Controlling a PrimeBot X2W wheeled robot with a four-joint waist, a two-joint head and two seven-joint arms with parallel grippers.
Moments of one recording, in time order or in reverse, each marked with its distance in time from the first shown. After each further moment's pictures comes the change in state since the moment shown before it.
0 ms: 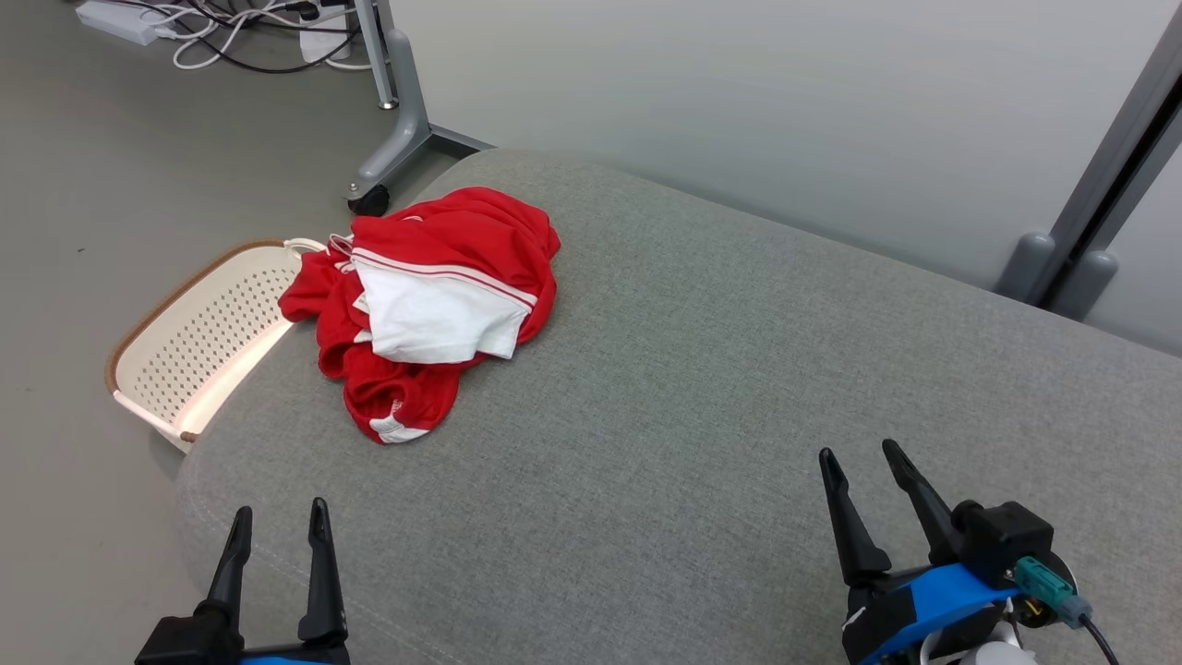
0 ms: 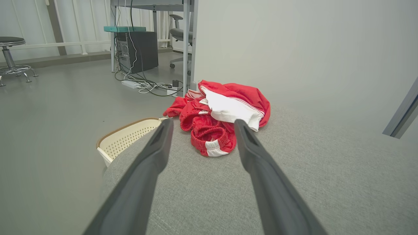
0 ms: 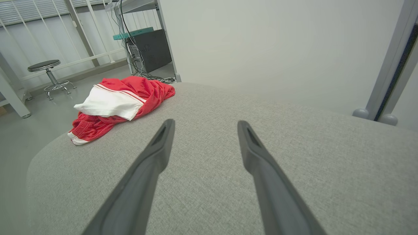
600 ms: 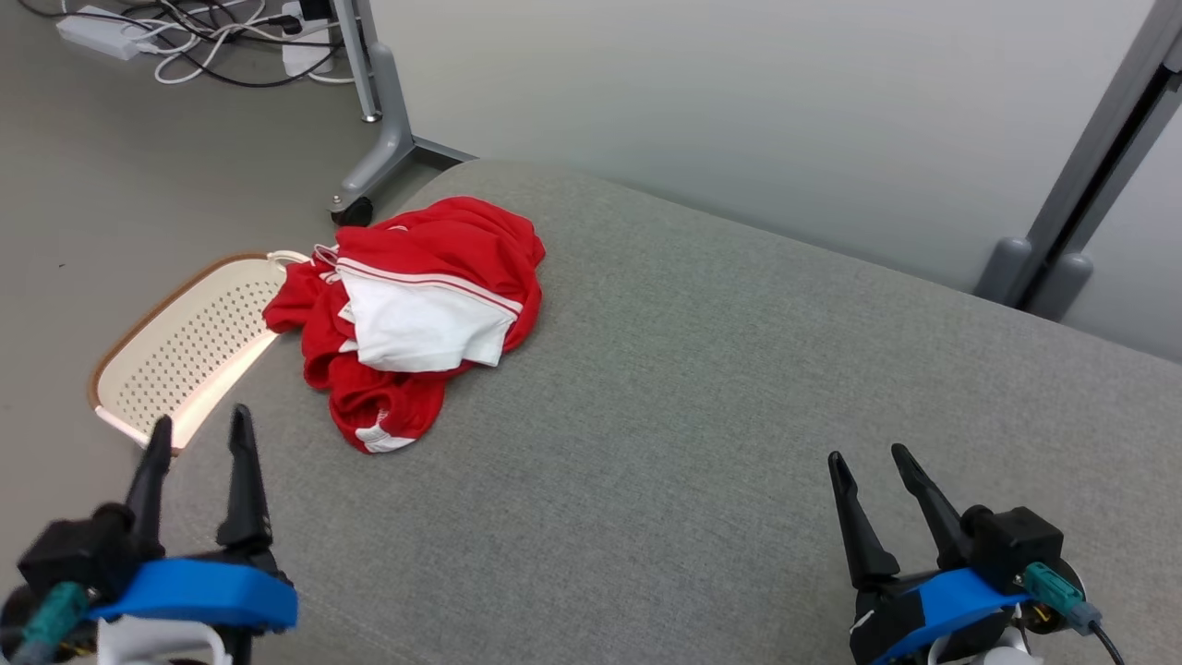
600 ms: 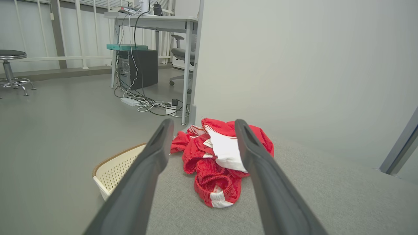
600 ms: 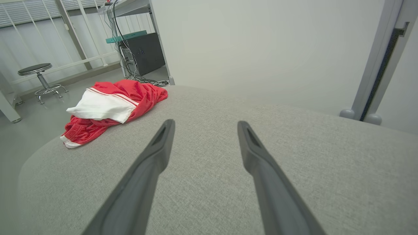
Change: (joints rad) left arm -0.084 0.059 0.048 -0.103 -0.078 -0.009 0.123; right arm 0.010 0.000 -0.016 0.006 -0.001 0.000 -0.006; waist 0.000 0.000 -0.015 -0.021
